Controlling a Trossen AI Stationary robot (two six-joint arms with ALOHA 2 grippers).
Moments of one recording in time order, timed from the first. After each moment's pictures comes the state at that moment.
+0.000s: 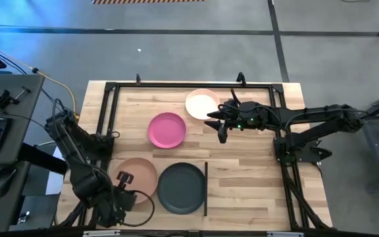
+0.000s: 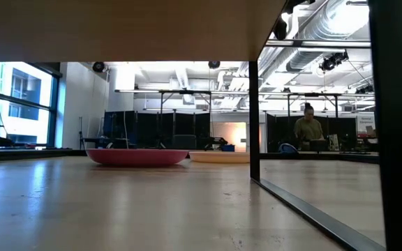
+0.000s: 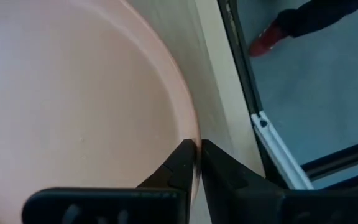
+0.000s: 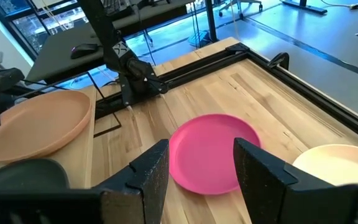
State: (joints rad) left arm -0.93 1.59 1.52 -1.28 -0.04 -0.59; right arm -0.01 1.21 0.98 -0.11 0.19 0.33
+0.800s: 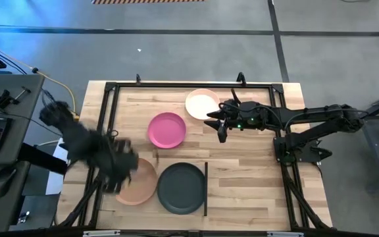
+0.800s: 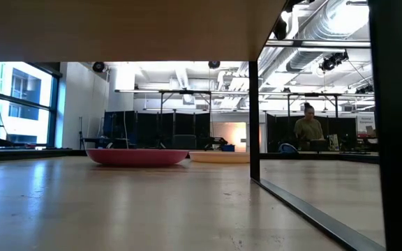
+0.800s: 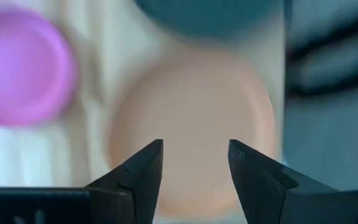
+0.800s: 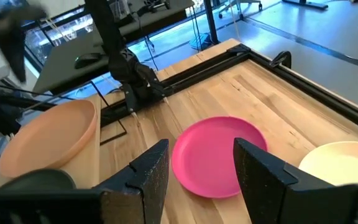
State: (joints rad) left arm -0.62 1.41 1.72 -1.51 -0.12 -0.60; right arm -0.01 1.21 0.98 -0.09 0.19 0.38
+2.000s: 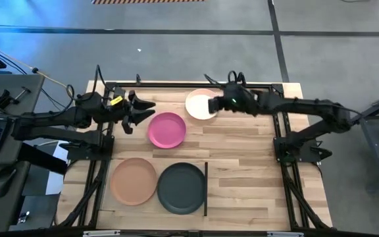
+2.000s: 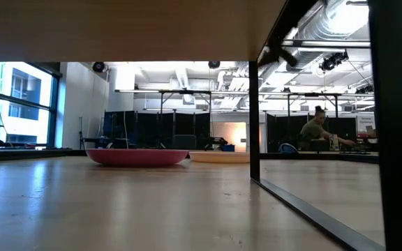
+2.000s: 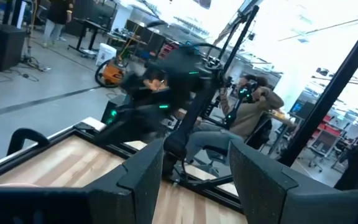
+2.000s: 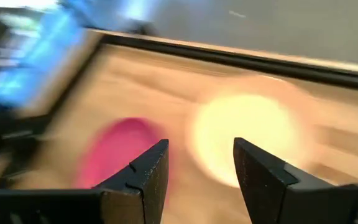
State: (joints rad) left arm 0.10 0.73 0.75 0.09 -0.04 -0.42; right arm -0.27 1.38 1.16 -0.47 0.32 0.81
